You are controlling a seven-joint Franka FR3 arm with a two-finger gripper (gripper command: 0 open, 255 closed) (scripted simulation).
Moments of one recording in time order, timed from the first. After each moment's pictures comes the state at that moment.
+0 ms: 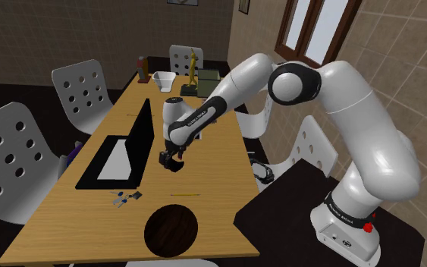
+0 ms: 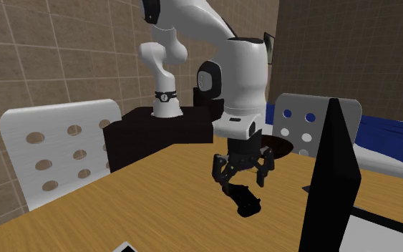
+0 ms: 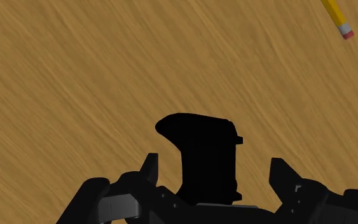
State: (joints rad) arm 0.24 0.89 0.20 -1.56 -0.15 2.47 0.25
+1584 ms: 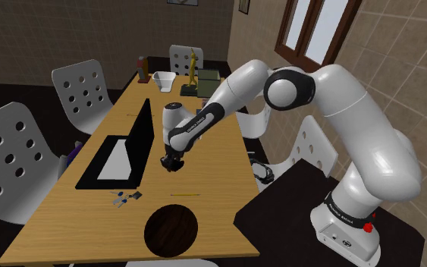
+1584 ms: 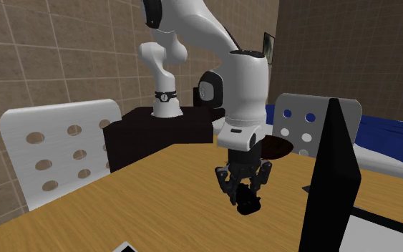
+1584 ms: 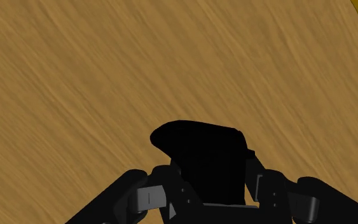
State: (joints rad) arm 0.26 0.94 0.18 -1.54 -0.17 2.49 0.27
